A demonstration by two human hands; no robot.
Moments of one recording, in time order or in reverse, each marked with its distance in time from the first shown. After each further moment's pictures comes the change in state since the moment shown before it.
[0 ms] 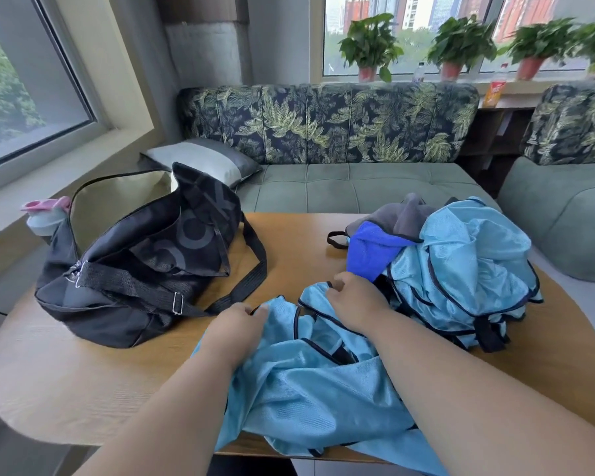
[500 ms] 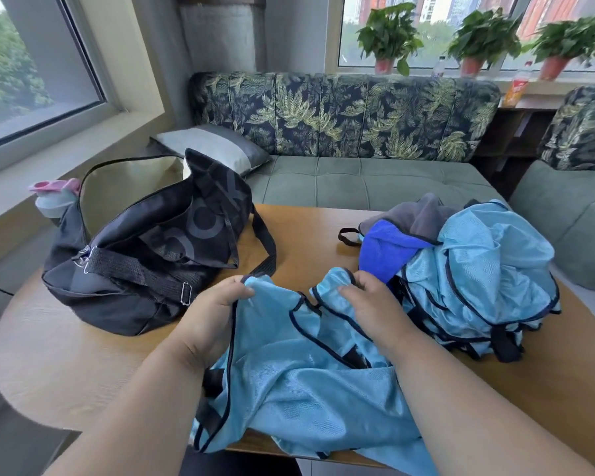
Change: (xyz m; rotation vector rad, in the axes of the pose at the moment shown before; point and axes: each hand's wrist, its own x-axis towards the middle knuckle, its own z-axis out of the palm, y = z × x) left_hand -0.006 -0.020 -0.045 -1.182 -0.406 0.097; right_hand -0.030 -0.001 0.000 0.597 -0.010 -0.069
